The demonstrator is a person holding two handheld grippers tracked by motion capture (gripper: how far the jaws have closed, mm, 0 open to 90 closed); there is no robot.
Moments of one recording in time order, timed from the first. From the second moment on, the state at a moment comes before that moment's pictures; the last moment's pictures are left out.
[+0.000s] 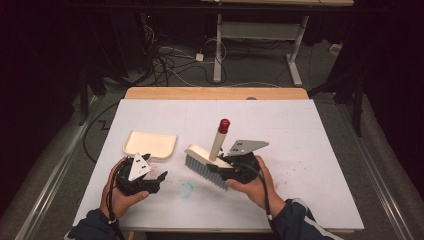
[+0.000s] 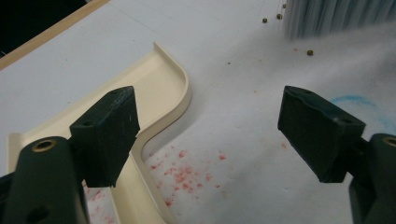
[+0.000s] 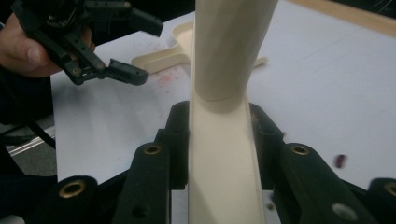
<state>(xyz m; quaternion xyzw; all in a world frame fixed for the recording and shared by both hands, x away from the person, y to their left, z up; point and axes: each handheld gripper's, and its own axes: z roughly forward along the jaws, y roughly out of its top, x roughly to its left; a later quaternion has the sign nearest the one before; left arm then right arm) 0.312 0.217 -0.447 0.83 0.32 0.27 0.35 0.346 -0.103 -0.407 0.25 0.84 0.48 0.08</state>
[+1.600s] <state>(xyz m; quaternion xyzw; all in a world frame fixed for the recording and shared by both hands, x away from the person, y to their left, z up) 0.315 0.207 -0.454 0.85 0.31 0.25 0.34 0.433 -0.156 -0.402 0.21 0.84 0.43 0.24</state>
